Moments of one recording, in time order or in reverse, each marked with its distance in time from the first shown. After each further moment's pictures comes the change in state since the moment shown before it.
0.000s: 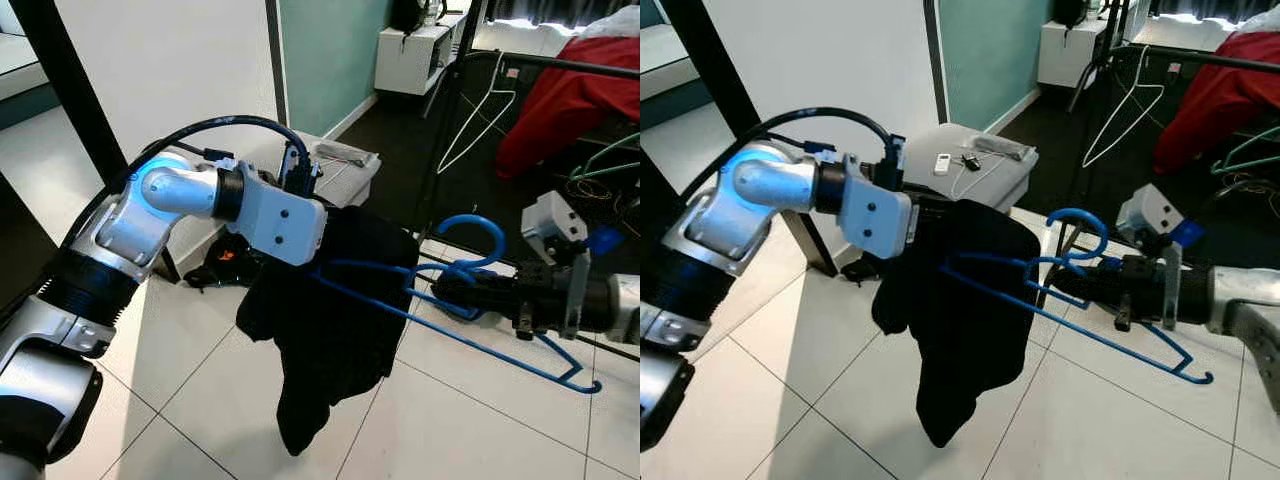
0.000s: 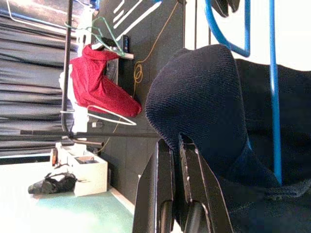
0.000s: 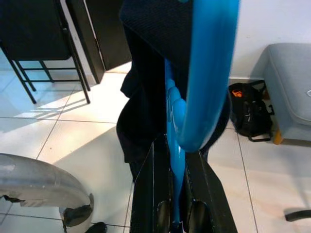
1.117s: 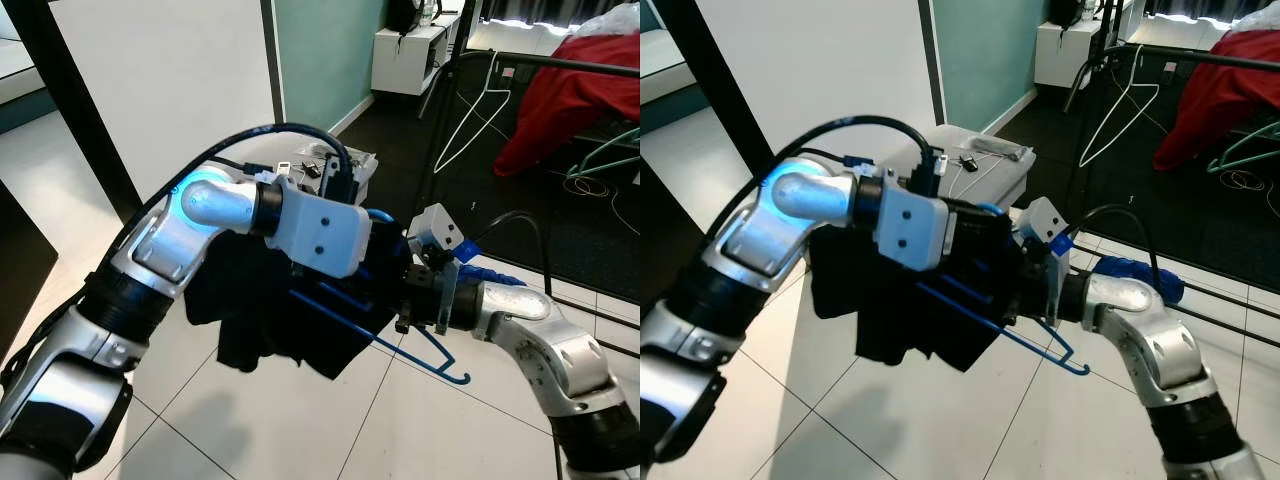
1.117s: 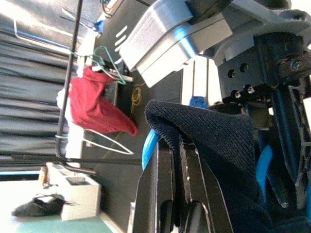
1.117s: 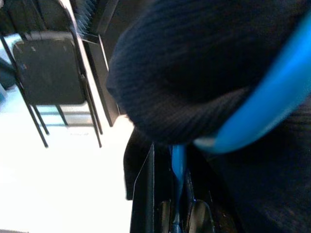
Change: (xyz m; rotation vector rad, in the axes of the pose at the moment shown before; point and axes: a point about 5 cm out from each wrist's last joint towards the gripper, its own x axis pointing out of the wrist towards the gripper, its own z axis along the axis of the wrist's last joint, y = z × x) left arm 0.023 0.003 0.015 -0.057 -0.072 0.043; right arm 0.101 0.026 -0.003 0.044 -0.200 0.070
